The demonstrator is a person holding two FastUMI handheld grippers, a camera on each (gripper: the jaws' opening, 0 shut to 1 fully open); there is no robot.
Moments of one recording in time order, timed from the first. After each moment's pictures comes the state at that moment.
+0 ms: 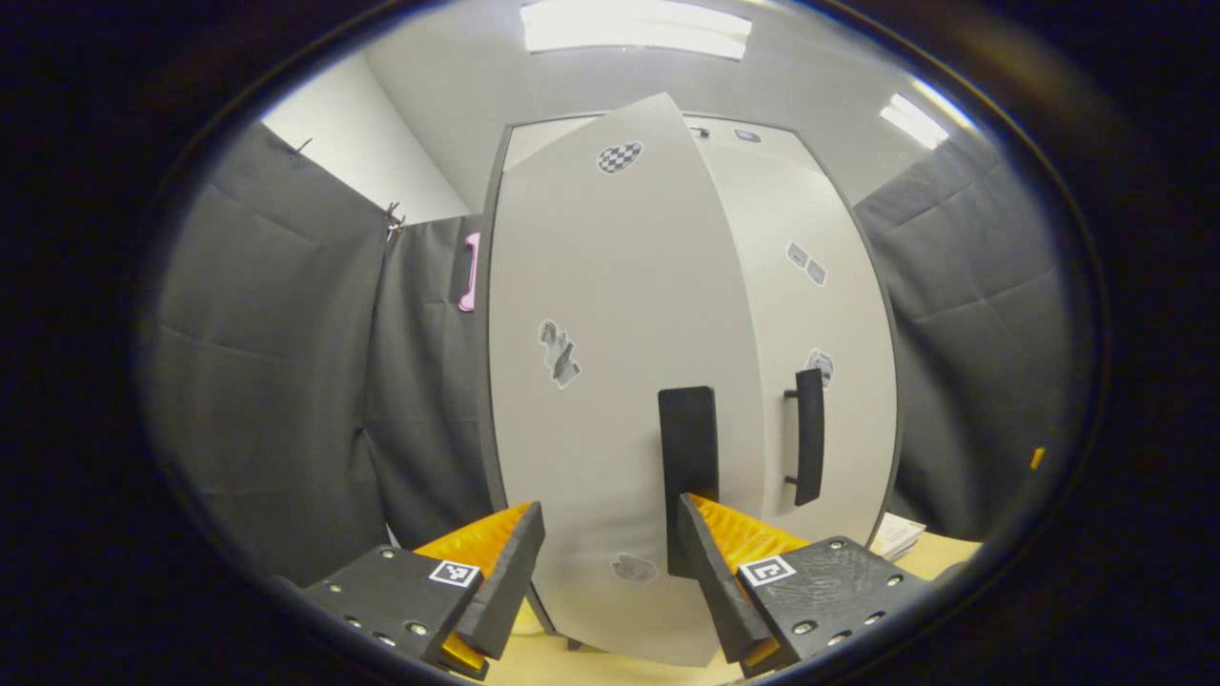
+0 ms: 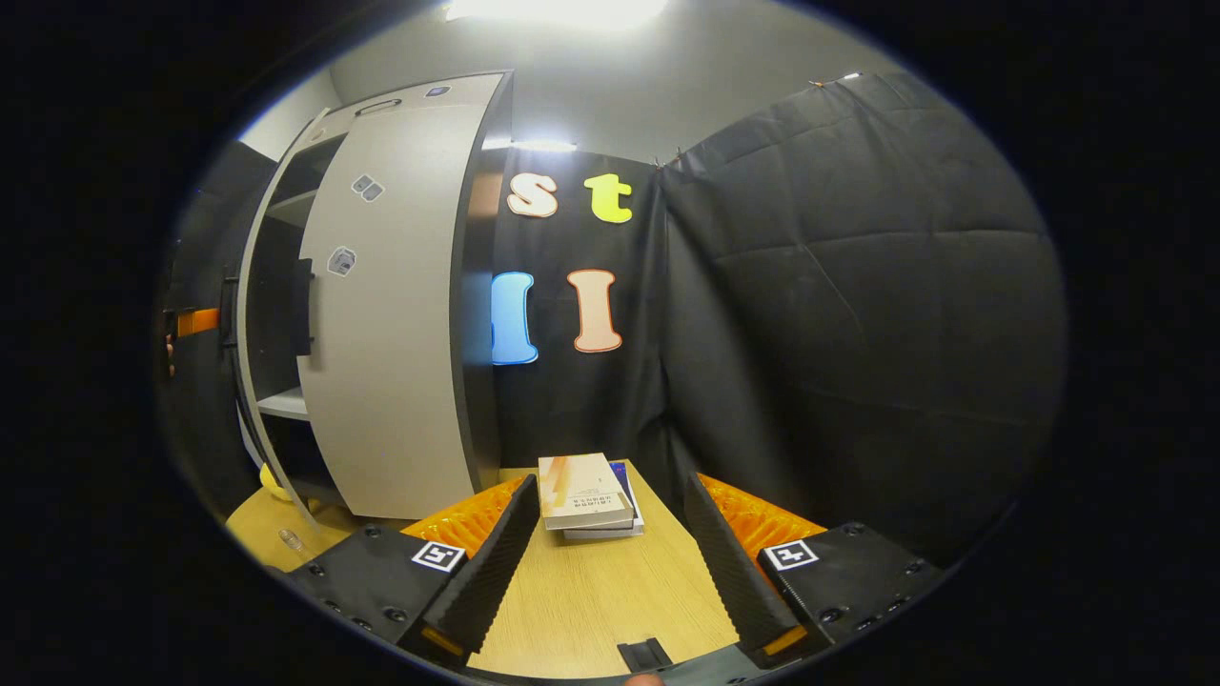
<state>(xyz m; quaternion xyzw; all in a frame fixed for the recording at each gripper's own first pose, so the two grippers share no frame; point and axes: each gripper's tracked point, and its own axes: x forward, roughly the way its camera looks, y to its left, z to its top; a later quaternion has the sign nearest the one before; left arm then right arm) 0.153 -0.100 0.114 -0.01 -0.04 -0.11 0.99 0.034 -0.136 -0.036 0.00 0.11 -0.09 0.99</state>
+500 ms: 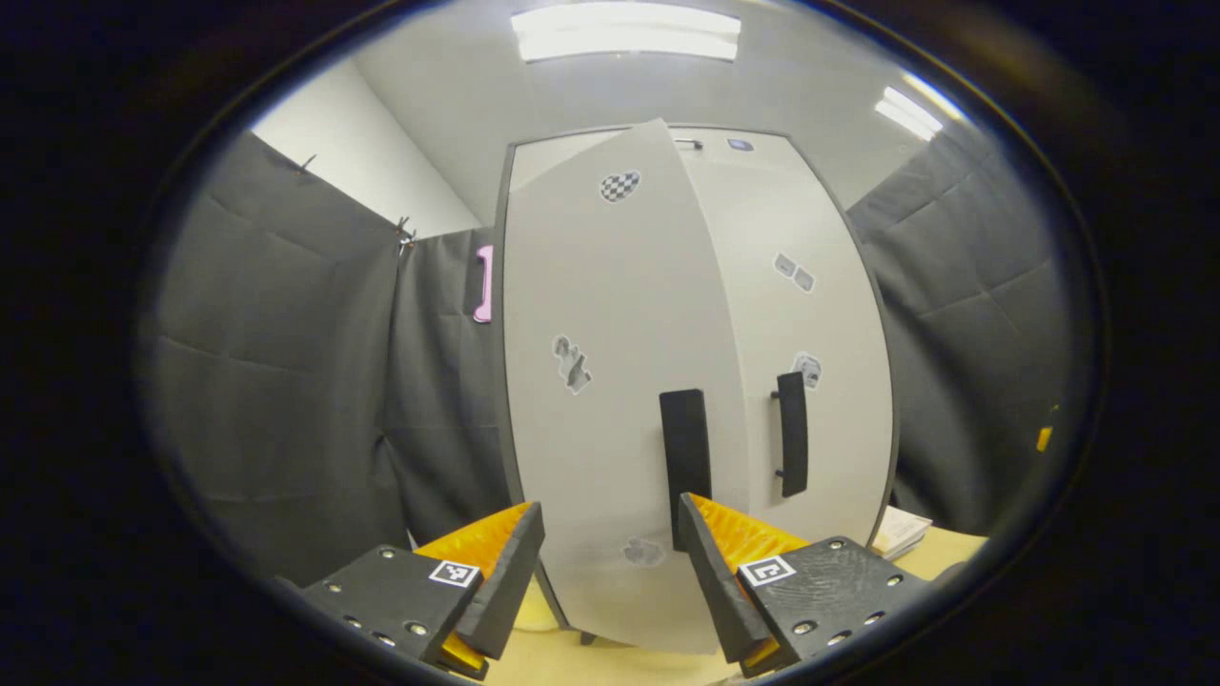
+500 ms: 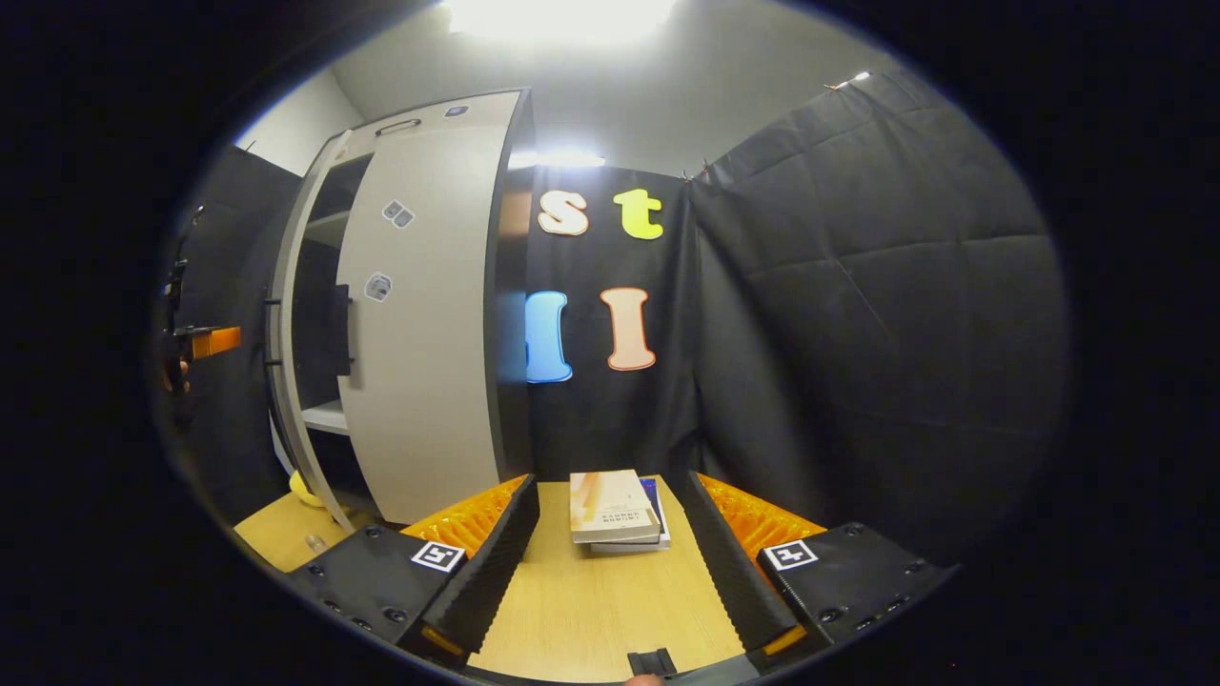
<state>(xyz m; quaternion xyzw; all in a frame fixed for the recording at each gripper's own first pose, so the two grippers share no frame) 0.104 -0.085 0.117 0.01 -0.04 -0.08 1.00 0.038 -0.119 -0.006 0.01 0.08 -0.02 1.00</state>
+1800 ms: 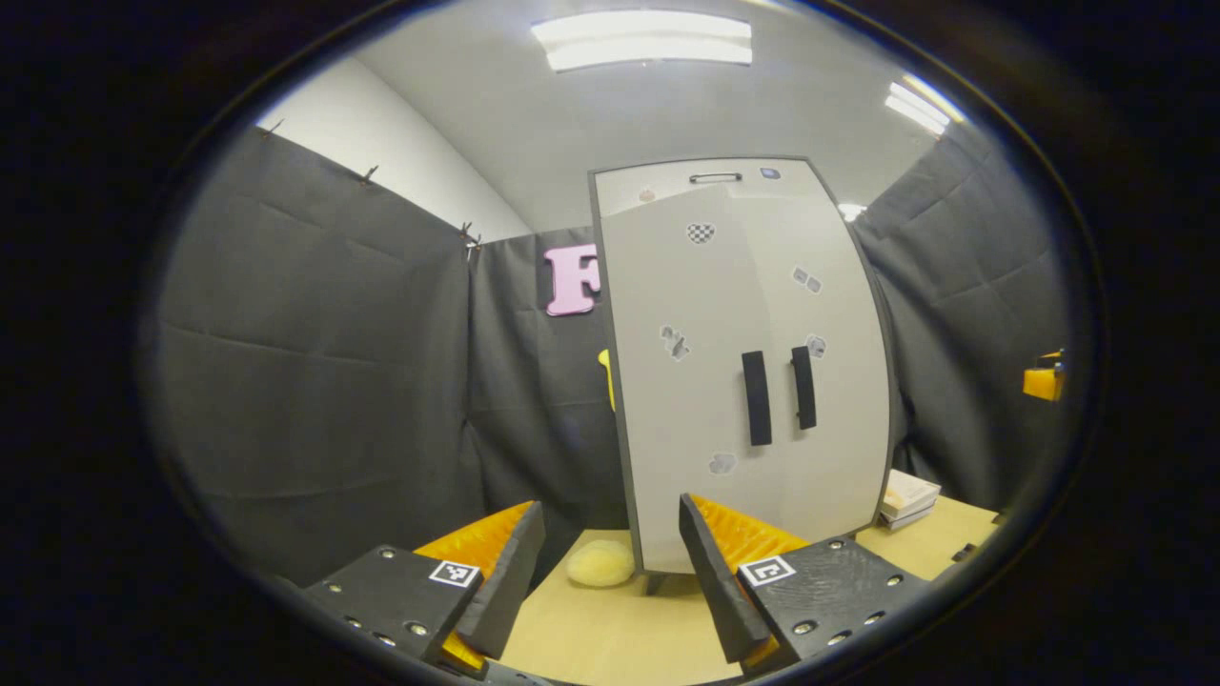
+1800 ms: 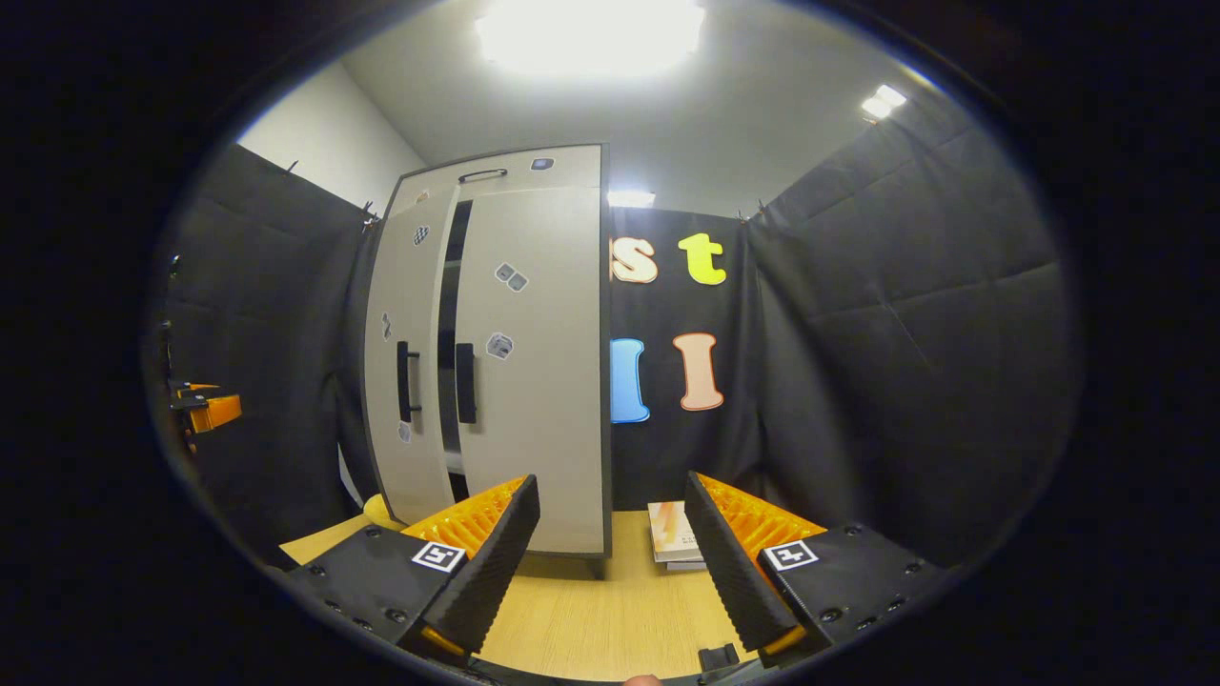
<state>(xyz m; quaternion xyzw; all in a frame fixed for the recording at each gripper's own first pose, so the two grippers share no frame) -0.061 0.051 0.089 0.01 -0.03 -0.03 1.00 -0.029 -0.014 0.062 0.01 0.03 0.05 1.00</state>
